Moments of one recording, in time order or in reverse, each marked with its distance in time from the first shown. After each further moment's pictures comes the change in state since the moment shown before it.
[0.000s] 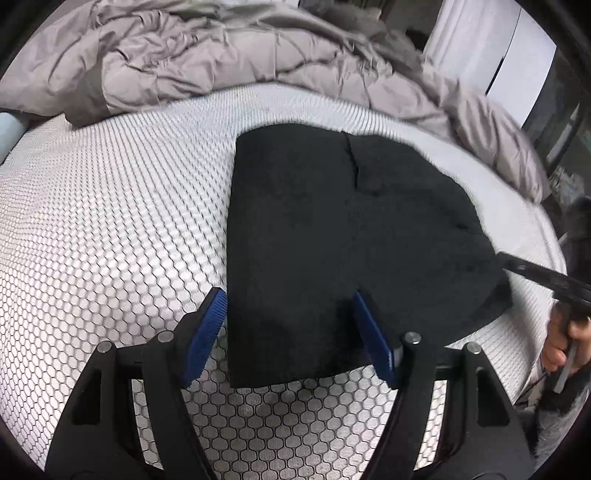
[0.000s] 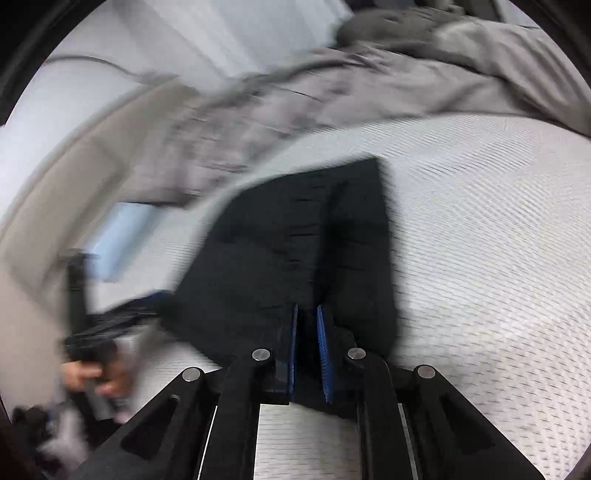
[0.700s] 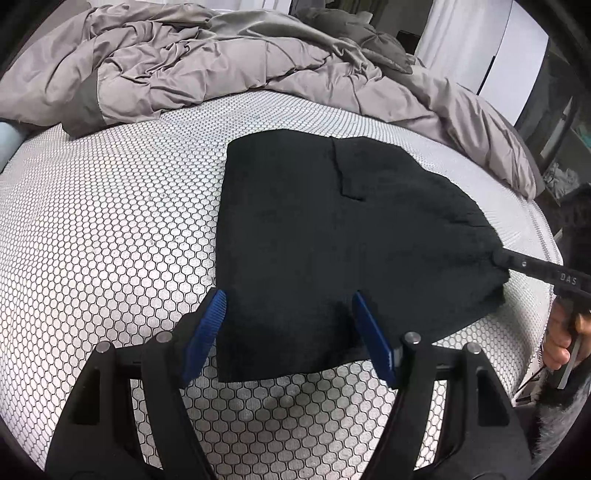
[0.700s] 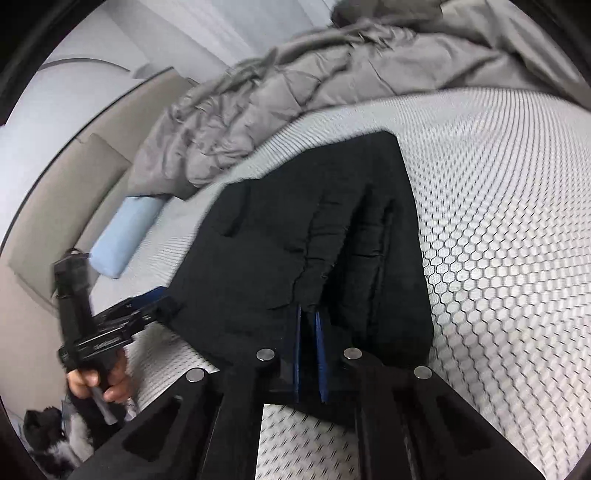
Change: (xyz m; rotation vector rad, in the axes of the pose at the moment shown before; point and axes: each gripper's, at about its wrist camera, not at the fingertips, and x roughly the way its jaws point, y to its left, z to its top) left arm -0.015 -0.011 -0.002 0.022 -0.045 -0.017; right arm -0.018 0.016 0.002 -0.047 -0.037 0.185
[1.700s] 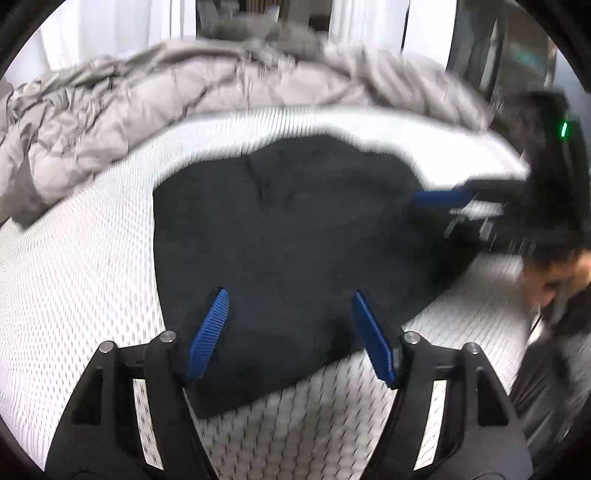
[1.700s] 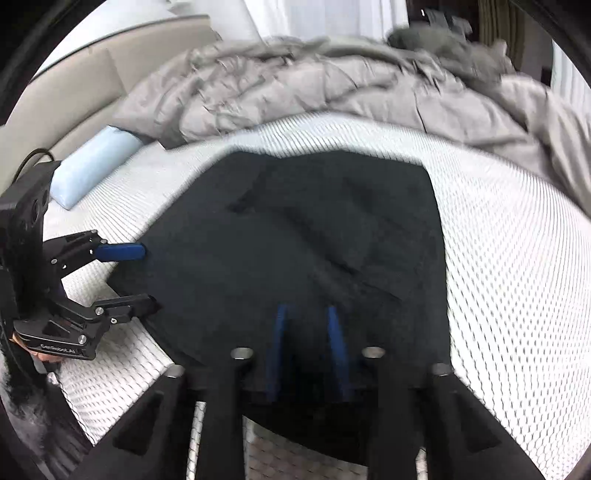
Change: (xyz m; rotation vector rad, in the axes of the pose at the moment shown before) left arm 0.000 -0.032 0.005 0.322 -0.056 -0.120; right arm 0.058 0.063 0.007 -0.311 -0.030 -0.213
